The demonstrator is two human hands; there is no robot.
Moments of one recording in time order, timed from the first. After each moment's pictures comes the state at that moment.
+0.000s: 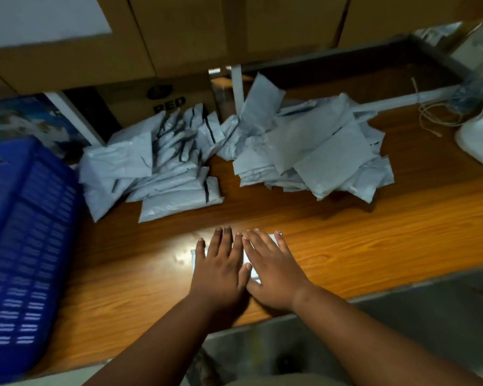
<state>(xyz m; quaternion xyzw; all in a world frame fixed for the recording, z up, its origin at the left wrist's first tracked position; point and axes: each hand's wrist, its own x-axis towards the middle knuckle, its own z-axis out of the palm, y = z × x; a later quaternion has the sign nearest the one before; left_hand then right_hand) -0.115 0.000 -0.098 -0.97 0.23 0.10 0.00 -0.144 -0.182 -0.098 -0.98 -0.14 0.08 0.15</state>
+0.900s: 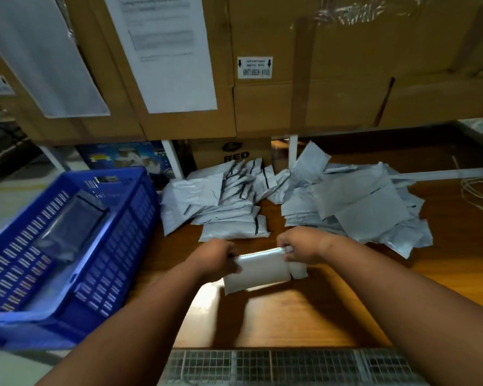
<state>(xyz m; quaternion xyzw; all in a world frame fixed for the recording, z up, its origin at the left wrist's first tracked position) -0.058 0.095 0.019 -0.97 0.14 0.16 -0.16 -0.034 -0.186 0.030 -0.95 -0.24 0.19 0.05</state>
